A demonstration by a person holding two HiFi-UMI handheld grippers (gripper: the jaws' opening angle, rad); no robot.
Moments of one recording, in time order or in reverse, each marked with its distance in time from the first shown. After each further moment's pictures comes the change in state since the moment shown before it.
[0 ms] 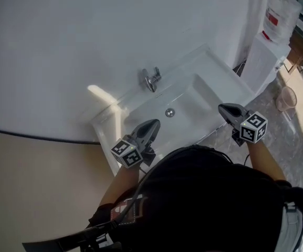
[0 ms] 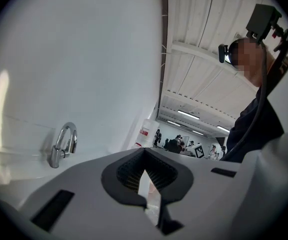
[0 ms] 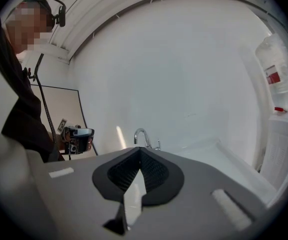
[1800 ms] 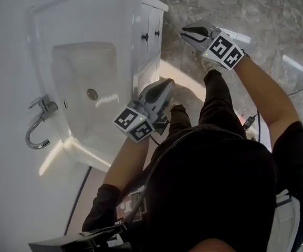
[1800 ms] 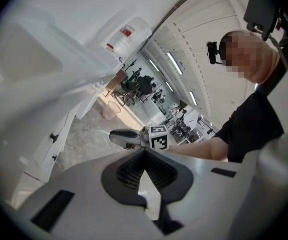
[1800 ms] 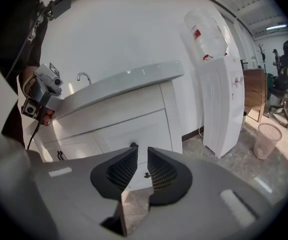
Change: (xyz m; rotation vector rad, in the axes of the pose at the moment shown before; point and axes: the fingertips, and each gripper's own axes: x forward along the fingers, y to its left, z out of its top) left arm 0.290 -0.118 -0.426 -0.260 0.815 -0.441; right arm -0.137 -0.250 -0.410 0.172 0.196 -0.408
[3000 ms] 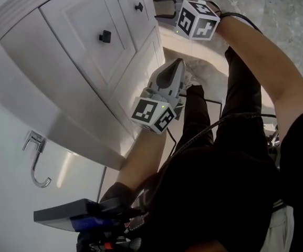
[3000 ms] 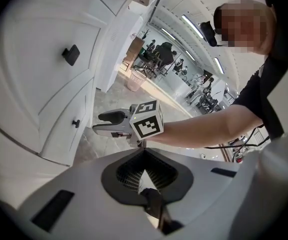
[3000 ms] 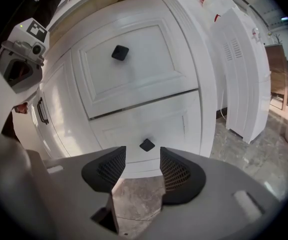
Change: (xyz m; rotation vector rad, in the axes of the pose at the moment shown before) left arm 0.123 0.198 -0.186 0.041 0.267 0.300; right arm 0.213 -0.030 -0.225 -0.086 0.056 0.137
